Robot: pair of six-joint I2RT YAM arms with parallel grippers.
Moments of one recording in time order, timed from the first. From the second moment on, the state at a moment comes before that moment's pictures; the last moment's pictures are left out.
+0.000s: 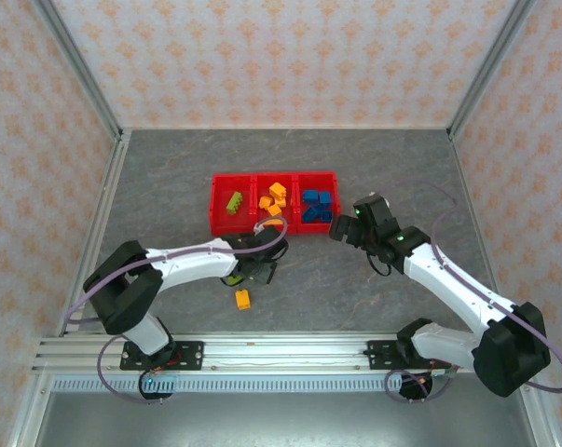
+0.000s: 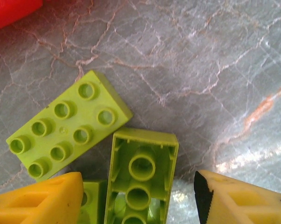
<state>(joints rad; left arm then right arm) -0.83 1.61 0.92 -0.61 -0.25 -0.49 0.50 1.13 0.79 -0.57 0.14 0.68</state>
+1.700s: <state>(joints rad) -0.50 1.53 1.20 -0.60 -0.51 -0.40 0.50 1.11 0.79 -0.59 0.16 0.67</state>
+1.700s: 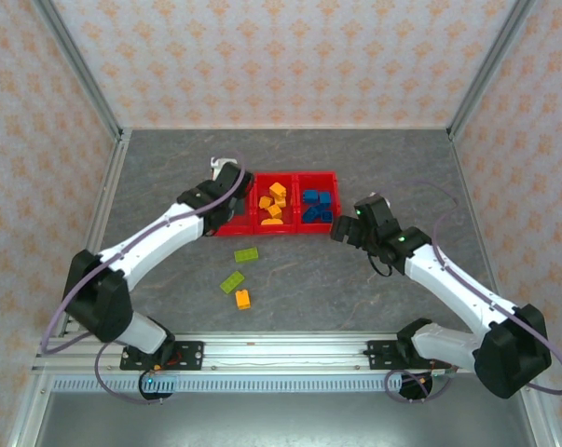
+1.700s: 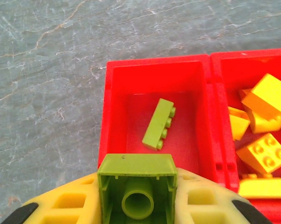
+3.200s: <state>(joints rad) -1.02 1.23 0.76 -0.73 -0.37 -1.00 0.50 1.10 0.78 -0.60 0.16 0.65</state>
